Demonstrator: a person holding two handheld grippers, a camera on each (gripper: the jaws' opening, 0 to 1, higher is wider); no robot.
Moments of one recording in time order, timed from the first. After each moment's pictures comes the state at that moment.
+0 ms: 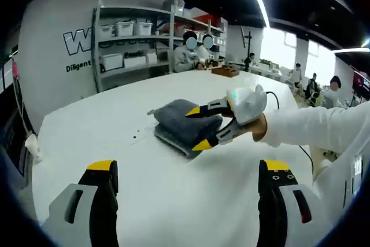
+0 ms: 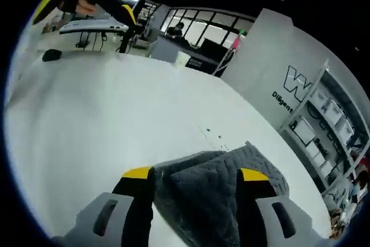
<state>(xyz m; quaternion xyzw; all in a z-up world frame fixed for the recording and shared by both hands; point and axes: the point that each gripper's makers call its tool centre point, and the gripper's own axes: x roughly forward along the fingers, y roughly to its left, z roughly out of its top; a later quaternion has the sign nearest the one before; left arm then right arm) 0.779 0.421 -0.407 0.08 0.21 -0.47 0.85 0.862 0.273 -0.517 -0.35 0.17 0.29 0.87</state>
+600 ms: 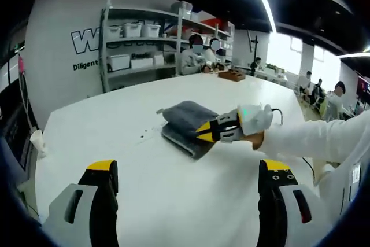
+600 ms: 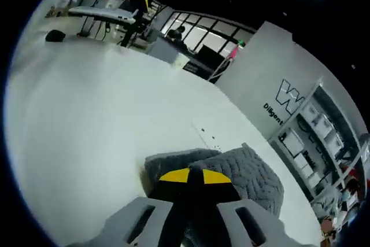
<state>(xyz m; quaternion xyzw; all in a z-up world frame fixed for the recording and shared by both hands) 0.776 0.426 -0.405 0.07 0.21 -0.45 0.86 0.855 0.254 -0.510 -0.35 0.11 0.26 0.89</state>
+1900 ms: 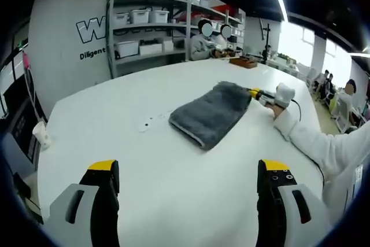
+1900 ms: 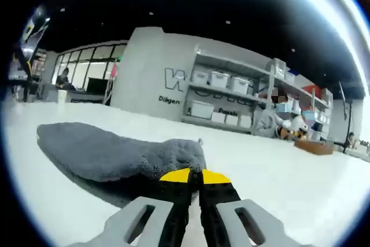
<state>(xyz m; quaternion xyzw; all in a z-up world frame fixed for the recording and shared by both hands) 0.786 0.409 -0.436 0.10 0.26 -0.41 0.87 0.818 -0.046 -0.507 -0.10 0.03 -0.08 0.99</state>
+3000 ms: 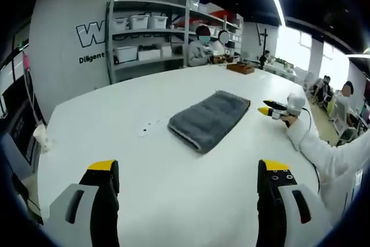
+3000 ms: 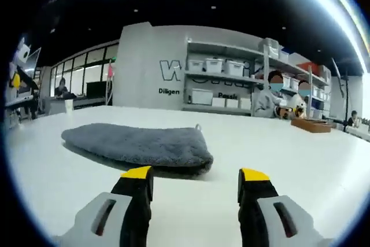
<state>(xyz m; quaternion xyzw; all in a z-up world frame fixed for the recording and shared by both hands) 0.784 0.412 -0.417 0.09 0.24 -0.42 0.87 0.730 -0.031 -0.514 -0.04 0.08 -0.05 0.99</state>
